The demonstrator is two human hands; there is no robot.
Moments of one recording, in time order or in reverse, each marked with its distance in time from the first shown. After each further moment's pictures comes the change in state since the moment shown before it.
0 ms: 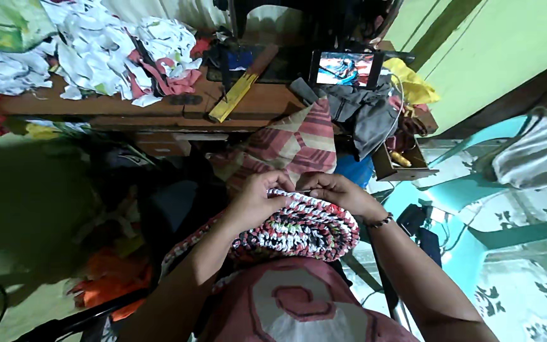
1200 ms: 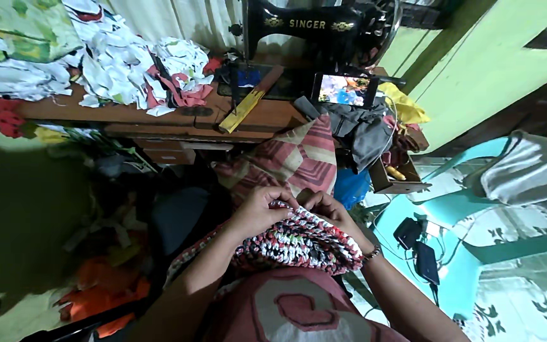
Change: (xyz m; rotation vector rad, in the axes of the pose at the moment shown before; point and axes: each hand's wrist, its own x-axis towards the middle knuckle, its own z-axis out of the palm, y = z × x) left_hand -0.006 -0.015 -0.002 -0.143 -0.059 0.150; right_hand -0.017 -0.002 0.056 0.288 0.239 -0.089
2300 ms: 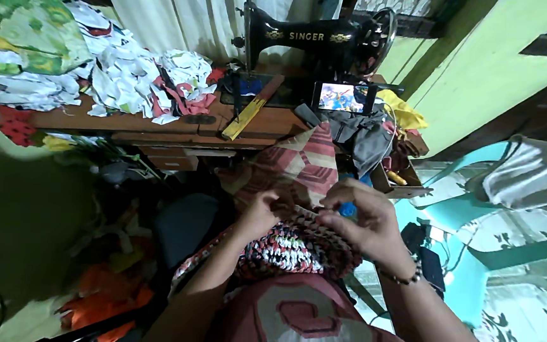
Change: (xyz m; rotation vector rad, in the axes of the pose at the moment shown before) left_hand 0.004 -0.014 0.003 0.081 0.115 -0.066; right_hand 0.013 -0.089 0.011 -0.517 0.144 -0.386
